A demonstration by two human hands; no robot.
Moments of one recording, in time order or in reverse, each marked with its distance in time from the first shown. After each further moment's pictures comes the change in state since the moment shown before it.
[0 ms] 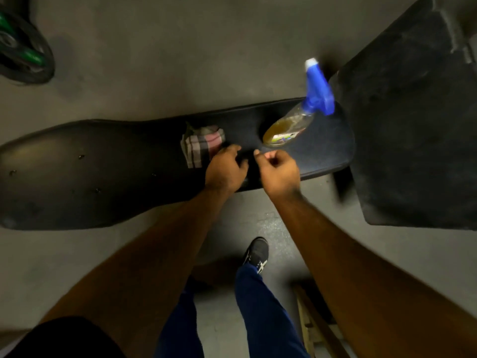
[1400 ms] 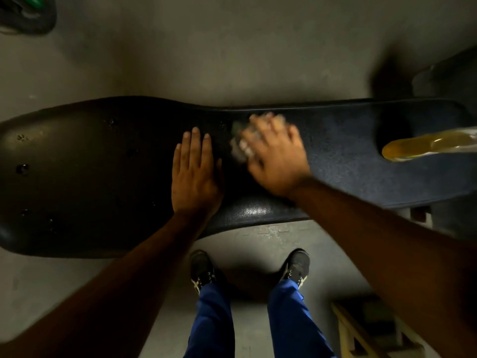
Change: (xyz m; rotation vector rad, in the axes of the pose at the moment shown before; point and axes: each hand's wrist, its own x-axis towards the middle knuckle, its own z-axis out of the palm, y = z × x) left_hand 0.064 -0.280 -0.087 0.419 0.378 0.186; right_hand 0.063 -0.013 0.256 -1.101 -0.206 -0.890
